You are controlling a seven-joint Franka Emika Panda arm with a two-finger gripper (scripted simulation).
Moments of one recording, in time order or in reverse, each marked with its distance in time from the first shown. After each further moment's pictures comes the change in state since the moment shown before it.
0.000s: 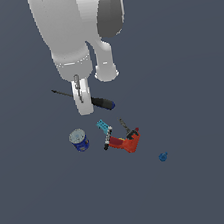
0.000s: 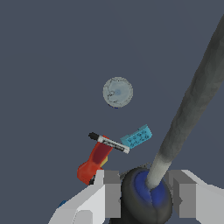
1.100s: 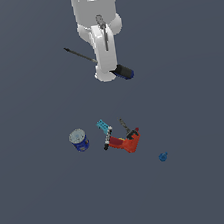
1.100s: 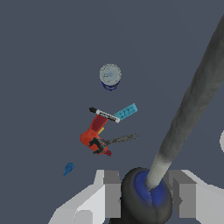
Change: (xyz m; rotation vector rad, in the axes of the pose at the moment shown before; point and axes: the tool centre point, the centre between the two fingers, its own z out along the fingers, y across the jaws) arm -0.076 0.019 -0.102 -0.001 0.000 -0.001
